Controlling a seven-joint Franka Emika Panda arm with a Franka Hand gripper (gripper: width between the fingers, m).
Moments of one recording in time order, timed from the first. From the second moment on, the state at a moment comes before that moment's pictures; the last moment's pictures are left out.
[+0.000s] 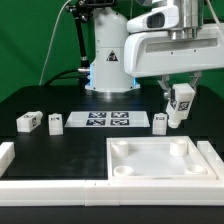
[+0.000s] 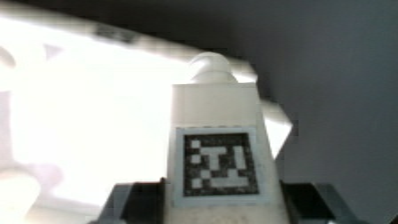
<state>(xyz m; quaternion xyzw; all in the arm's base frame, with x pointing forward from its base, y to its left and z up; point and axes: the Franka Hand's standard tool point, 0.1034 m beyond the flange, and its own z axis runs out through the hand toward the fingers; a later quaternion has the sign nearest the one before) 0.517 0.119 0.117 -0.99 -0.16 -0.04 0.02</state>
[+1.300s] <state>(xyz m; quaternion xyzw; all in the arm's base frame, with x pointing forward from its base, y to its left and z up) 0.632 0.157 0.153 -0.98 -0.17 -0.07 0.04</state>
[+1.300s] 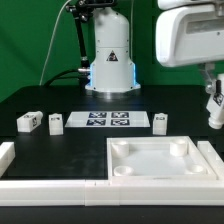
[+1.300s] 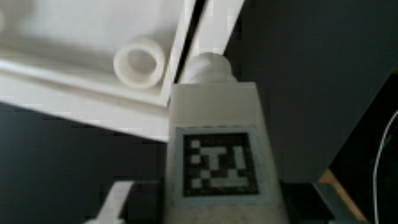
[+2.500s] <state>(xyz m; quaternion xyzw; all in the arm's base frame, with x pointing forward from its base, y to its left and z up) 0.649 0.126 0.124 -0.96 -0.18 -0.21 0.03</state>
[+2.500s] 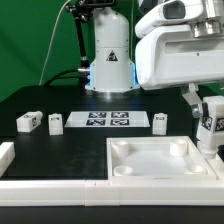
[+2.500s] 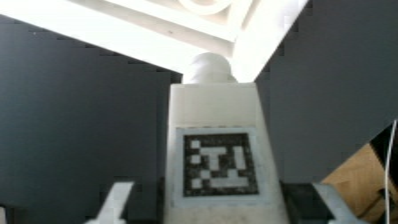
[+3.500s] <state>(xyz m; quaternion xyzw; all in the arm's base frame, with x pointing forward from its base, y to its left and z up) 0.629 0.124 0.099 -0.97 -0.18 -0.18 0.03</state>
